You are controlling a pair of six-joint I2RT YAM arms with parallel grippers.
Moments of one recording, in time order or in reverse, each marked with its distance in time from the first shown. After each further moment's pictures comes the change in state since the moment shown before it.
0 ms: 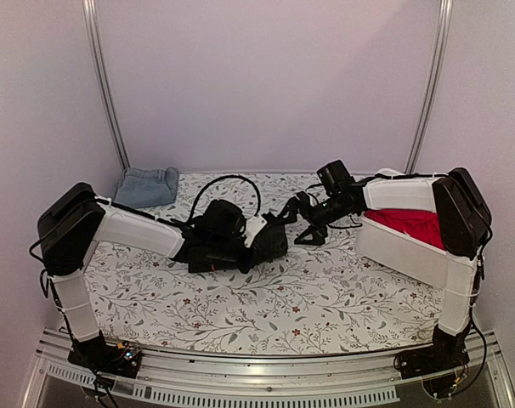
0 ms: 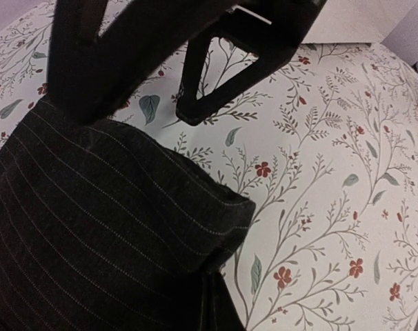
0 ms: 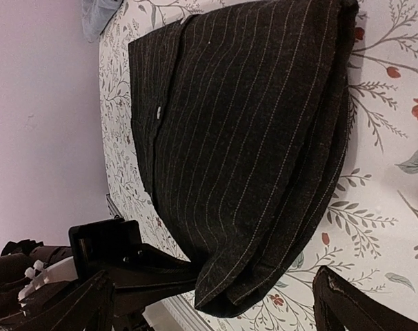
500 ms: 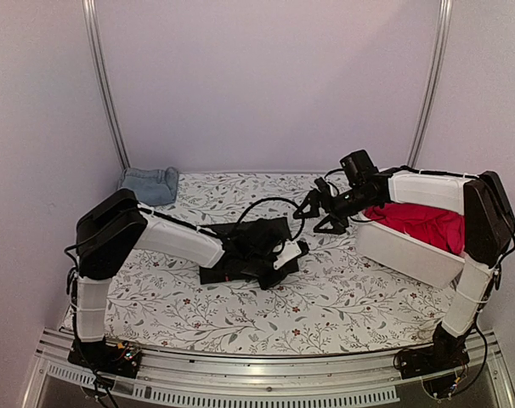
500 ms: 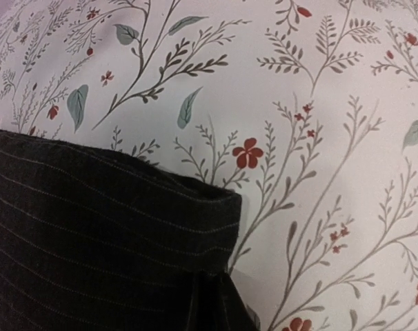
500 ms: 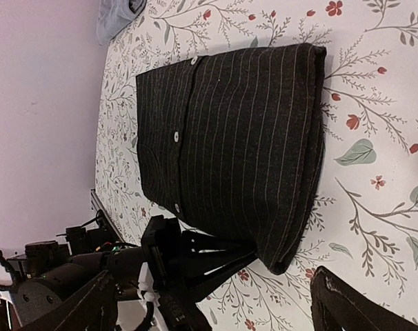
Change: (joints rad) left arm -0.154 0.247 0.268 -0.211 -0.273 0.241; right arm -0.082 -0.159 -0.076 -0.085 0.017 -0.188
